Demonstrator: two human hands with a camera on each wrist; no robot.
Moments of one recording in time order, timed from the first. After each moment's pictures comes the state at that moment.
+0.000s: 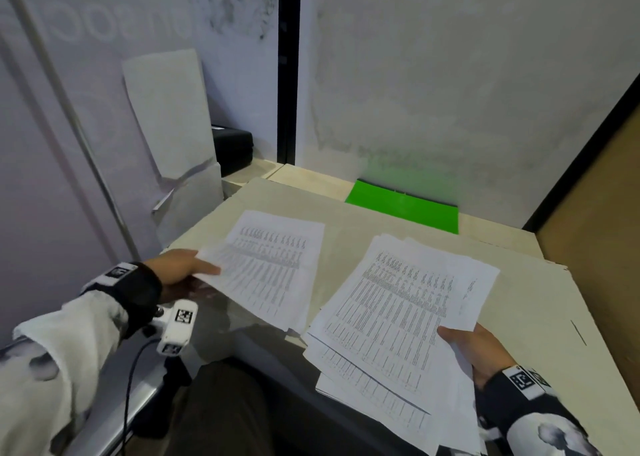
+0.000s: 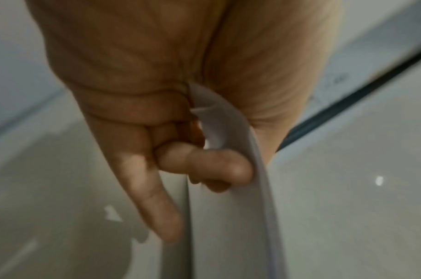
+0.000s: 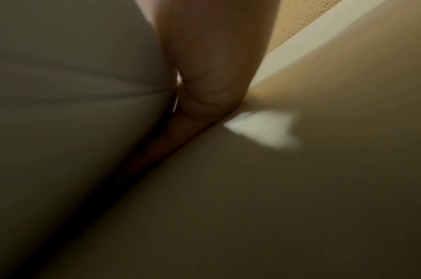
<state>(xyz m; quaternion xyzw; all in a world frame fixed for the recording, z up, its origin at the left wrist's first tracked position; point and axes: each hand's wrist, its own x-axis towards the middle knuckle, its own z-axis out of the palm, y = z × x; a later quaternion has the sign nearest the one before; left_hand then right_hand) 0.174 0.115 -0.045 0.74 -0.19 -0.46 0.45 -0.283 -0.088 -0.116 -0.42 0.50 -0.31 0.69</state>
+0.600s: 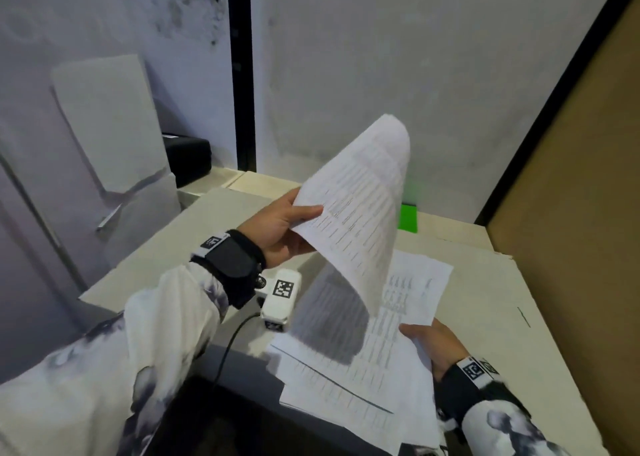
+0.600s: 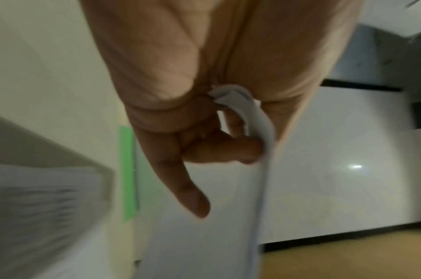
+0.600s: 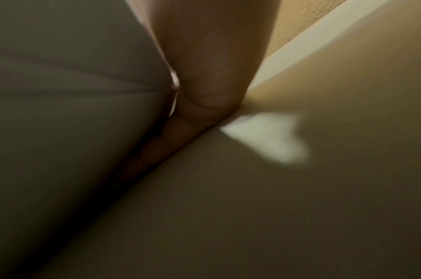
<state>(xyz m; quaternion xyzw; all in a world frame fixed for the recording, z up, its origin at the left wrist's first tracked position) 0.007 -0.017 0.048 0.42 -0.35 -0.60 0.59 -0.279 -0.090 -0.113 -0.37 0.52 -0.33 0.70</state>
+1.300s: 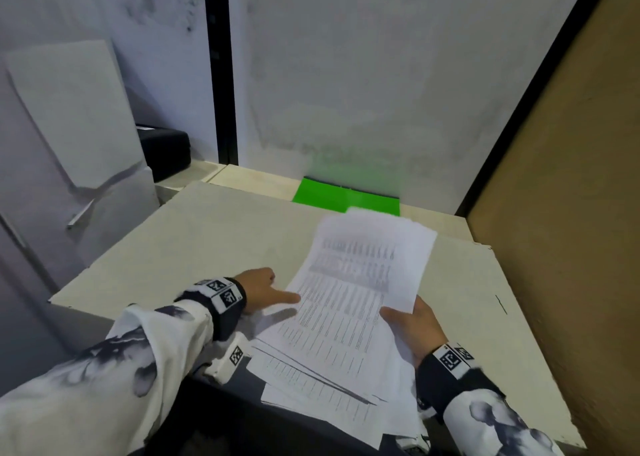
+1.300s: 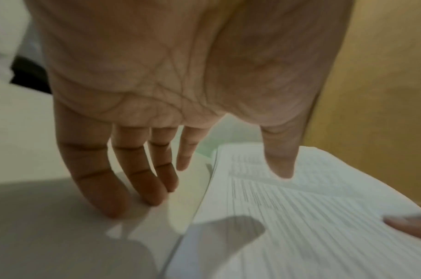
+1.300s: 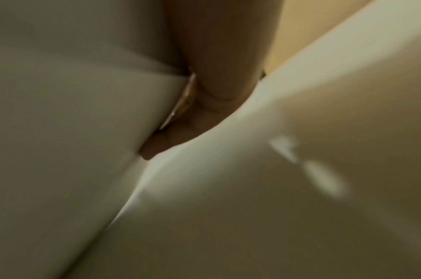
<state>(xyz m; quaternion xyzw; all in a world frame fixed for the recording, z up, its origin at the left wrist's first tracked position) 0.018 -0.009 -0.055 0.77 -0.53 -0.35 0.06 -0.277 -0.084 -0.106 -0.46 0.48 -0.36 0.66</state>
